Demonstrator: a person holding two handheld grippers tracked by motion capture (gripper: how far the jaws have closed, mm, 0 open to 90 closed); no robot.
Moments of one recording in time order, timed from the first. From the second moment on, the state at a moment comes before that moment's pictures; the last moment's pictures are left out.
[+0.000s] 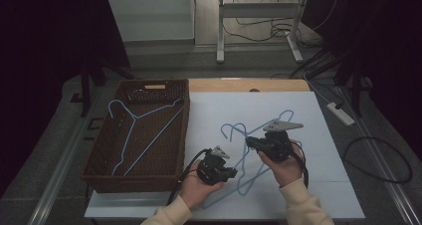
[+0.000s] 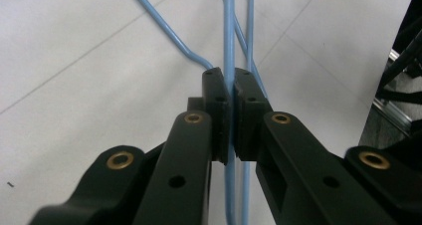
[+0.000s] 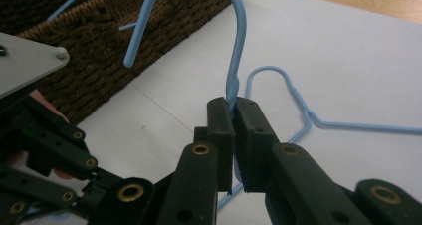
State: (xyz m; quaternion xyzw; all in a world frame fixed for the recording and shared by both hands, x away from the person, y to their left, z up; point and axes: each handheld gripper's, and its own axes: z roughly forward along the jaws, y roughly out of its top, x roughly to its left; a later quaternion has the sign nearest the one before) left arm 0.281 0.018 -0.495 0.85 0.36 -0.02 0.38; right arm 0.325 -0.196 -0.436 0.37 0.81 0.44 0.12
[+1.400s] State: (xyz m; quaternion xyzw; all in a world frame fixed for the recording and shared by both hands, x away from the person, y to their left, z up) left arm 0.268 0.078 -0.417 0.78 0.35 0.02 0.52; right arm 0.286 -0.296 -0.464 0.36 0.77 0.49 0.18
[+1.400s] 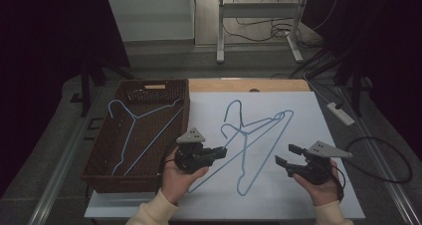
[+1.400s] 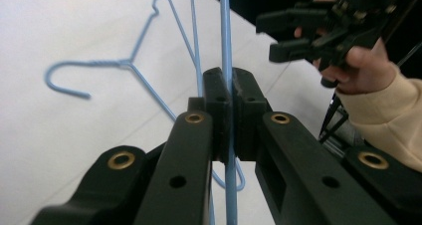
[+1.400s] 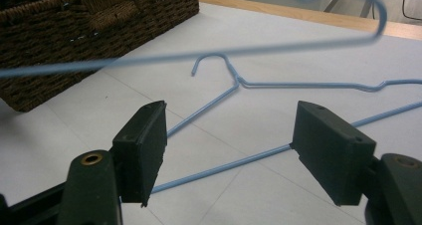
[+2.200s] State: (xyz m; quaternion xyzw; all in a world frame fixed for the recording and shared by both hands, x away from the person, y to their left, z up) left arm 0.262 0.153 -0.371 0.75 0.35 0.09 0.55; right arm 0.289 -0.295 -0.468 0.37 0.77 0.48 0.19
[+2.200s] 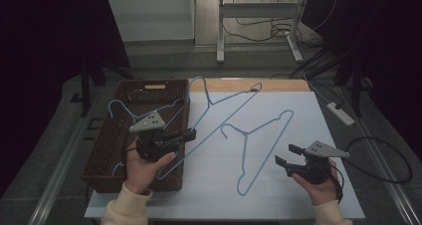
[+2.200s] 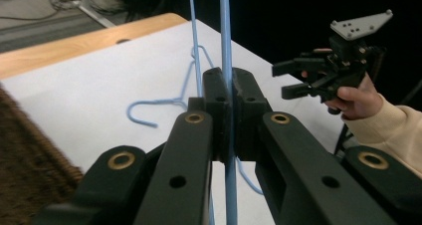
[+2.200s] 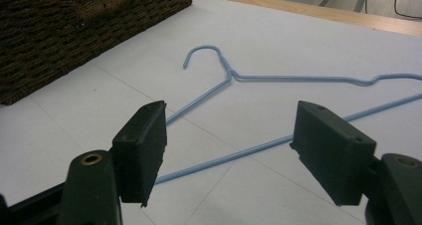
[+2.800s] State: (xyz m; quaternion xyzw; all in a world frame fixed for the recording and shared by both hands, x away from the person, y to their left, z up) left arm 0.268 0.214 -0.369 0.71 0.40 0.15 0.55; right arm 0.289 -0.294 -0.470 0.37 0.78 0.47 0.19
